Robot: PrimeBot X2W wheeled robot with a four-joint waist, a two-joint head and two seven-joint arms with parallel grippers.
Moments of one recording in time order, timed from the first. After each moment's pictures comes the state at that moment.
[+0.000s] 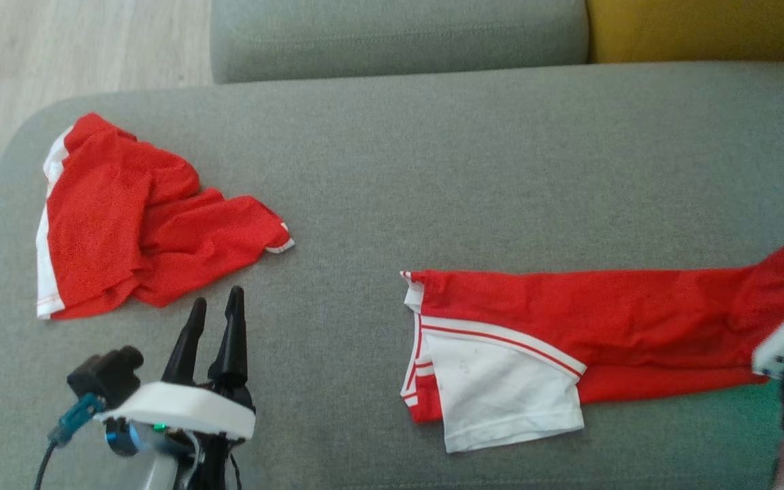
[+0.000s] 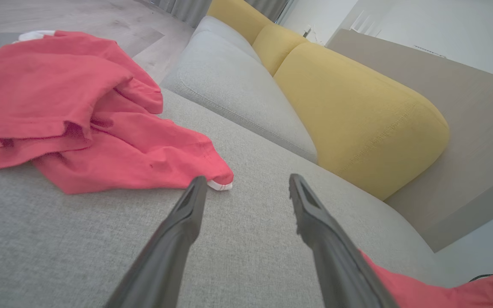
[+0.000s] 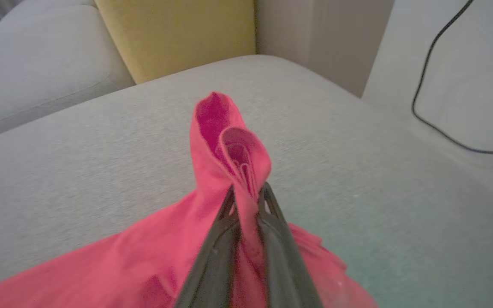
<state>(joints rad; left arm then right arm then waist) -0.08 0.06 -0.19 0.33 -0.63 -0.12 -0.25 -0.36 -0.04 -0.67 0.59 -0.16 0.13 0.10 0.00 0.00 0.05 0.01</state>
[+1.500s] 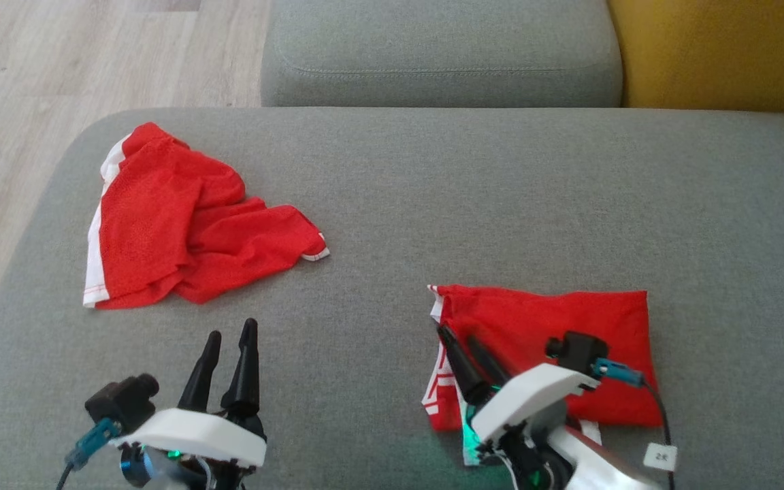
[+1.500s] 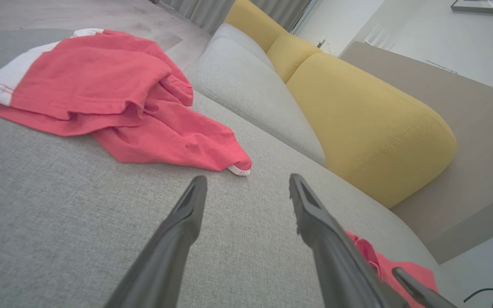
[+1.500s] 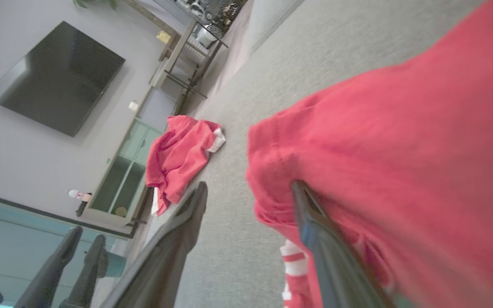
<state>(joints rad) -0.02 0.05 -0.21 0.36 -0.65 -0.12 -0.25 -0.36 -0.05 0.84 0.75 1.27 0.13 -0.20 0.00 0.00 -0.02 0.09</state>
